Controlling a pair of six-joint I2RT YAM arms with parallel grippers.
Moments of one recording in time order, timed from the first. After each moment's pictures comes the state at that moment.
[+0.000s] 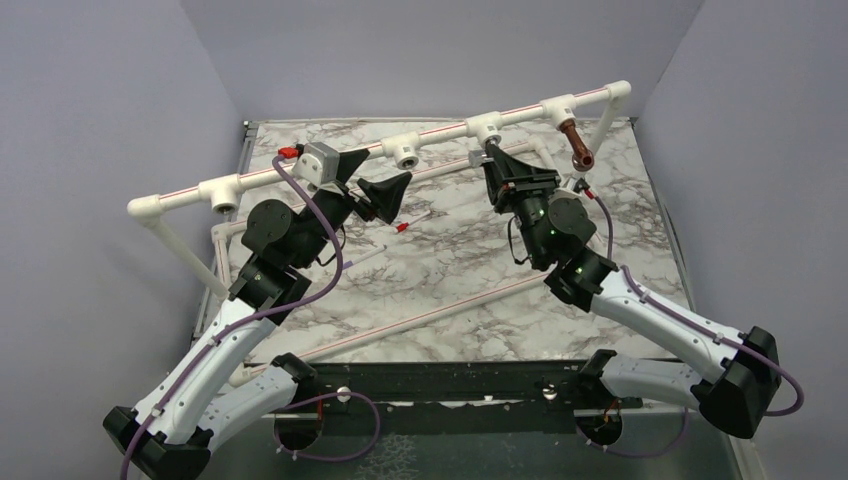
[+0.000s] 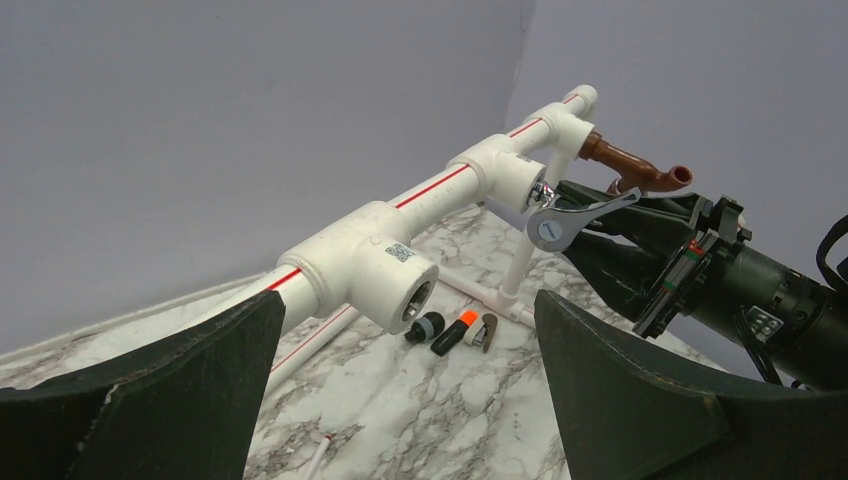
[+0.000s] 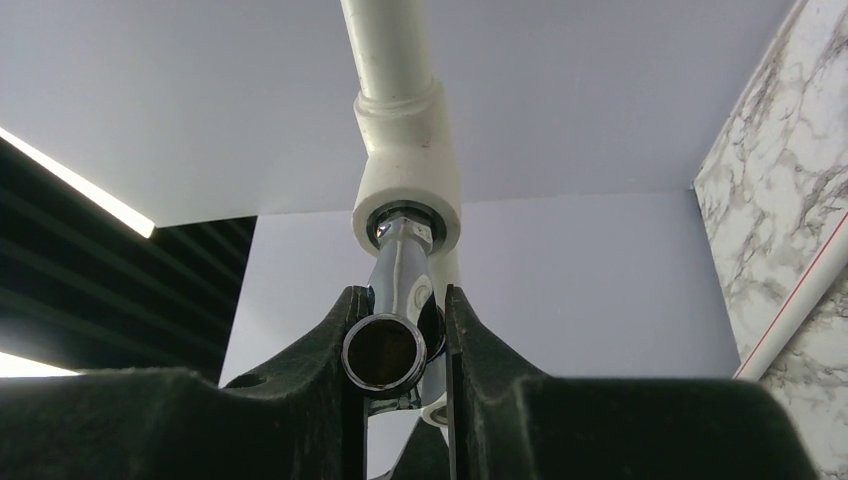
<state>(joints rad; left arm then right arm) -0.58 0.85 0.95 0.18 0.07 -0.17 0.78 1.10 0.86 0.40 0.59 1.64</state>
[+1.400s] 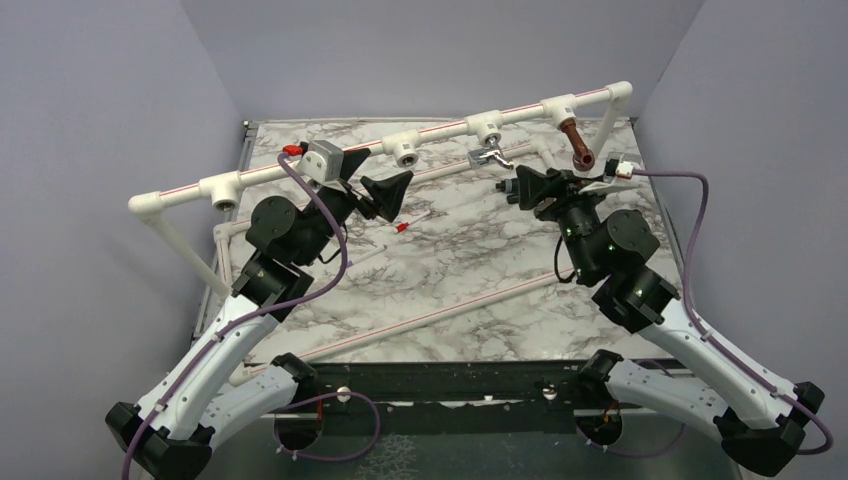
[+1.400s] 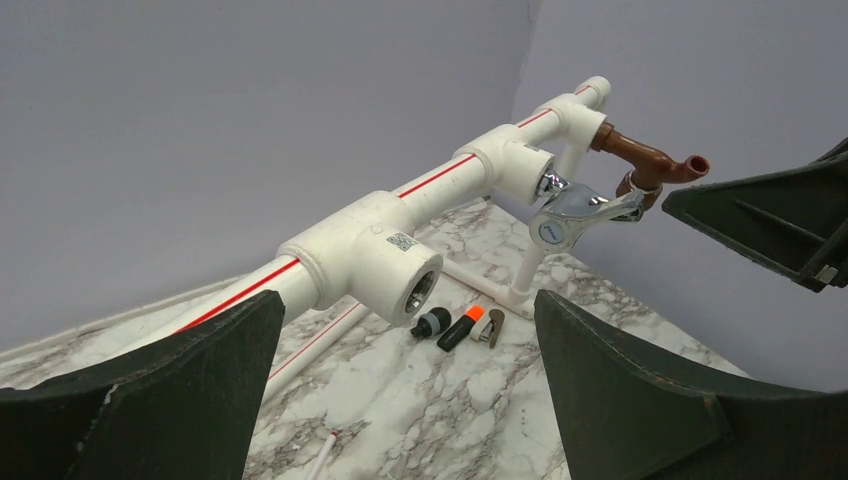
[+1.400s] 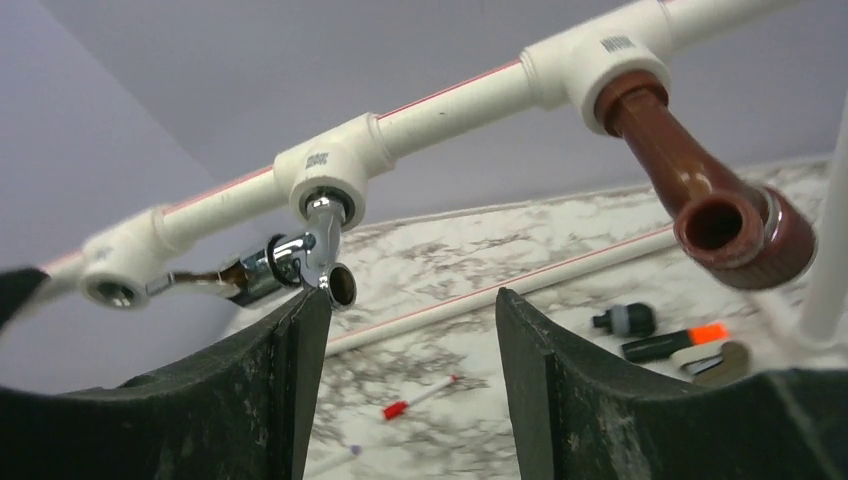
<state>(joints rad) -0.58 0.87 0.95 0.18 0.07 -0.17 0.78 0.84 0.93 0.09 0.59 0.41</state>
